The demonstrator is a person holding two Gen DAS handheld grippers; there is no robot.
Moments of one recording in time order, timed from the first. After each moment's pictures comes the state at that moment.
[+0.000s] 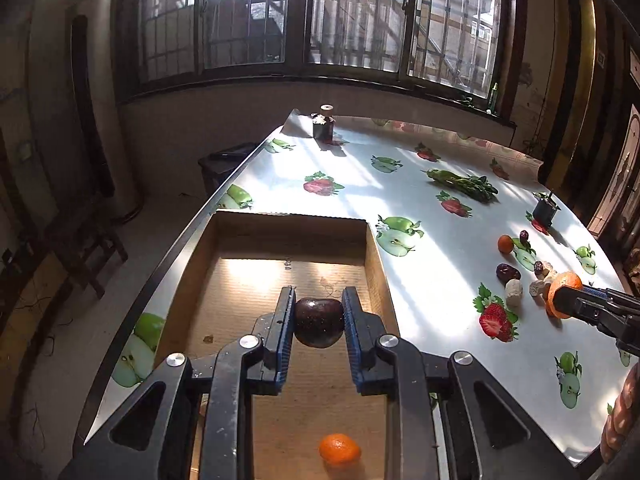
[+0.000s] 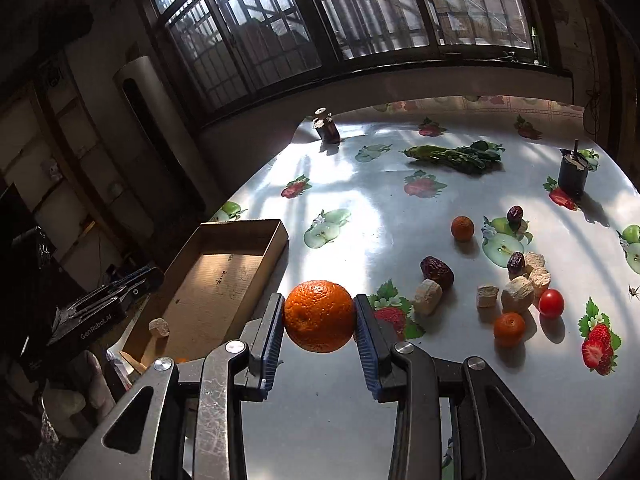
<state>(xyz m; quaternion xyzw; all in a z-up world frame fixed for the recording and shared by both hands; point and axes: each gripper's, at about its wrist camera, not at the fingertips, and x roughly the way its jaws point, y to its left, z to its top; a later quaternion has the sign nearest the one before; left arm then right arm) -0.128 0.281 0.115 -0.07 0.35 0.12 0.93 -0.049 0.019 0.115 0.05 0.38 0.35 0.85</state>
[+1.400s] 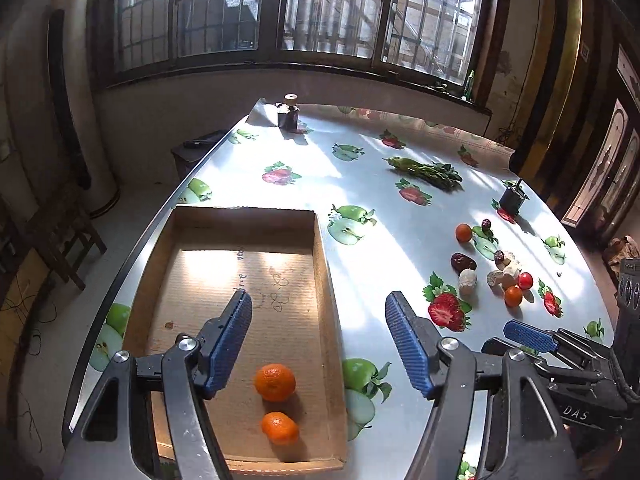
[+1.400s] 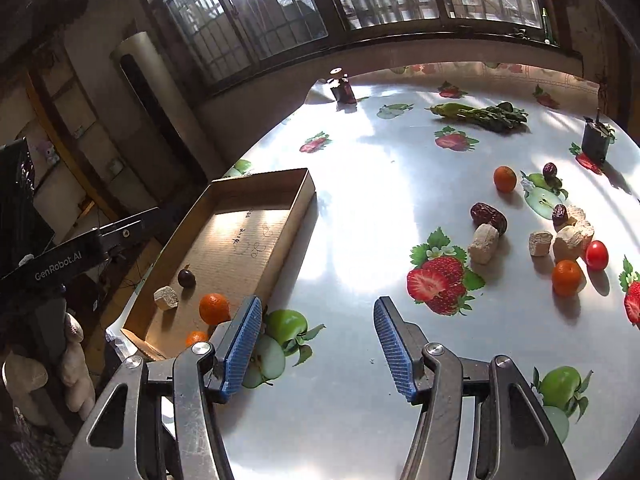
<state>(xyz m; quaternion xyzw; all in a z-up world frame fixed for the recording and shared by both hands) -0.126 0.221 0.140 -0.08 0.37 0.05 0.92 -0.069 0.012 0.084 0.06 0.42 0.31 0.85</state>
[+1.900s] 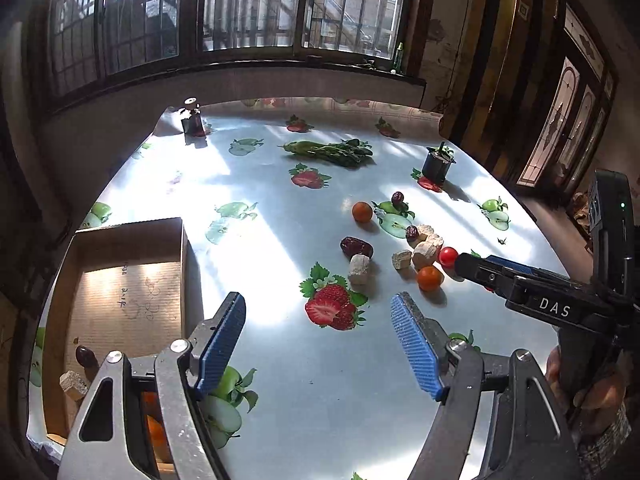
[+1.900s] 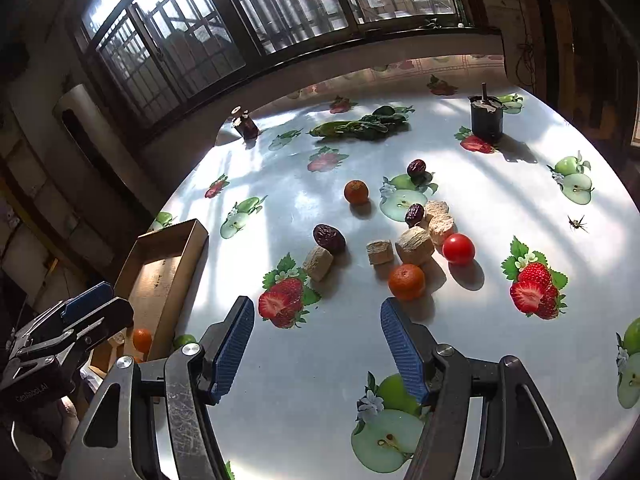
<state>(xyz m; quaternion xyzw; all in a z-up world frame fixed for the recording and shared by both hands) -0.097 0.101 0.138 -0.04 0.38 -0.04 0.92 -0.024 -0.114 0.097 0.11 0.41 0.20 0.88</state>
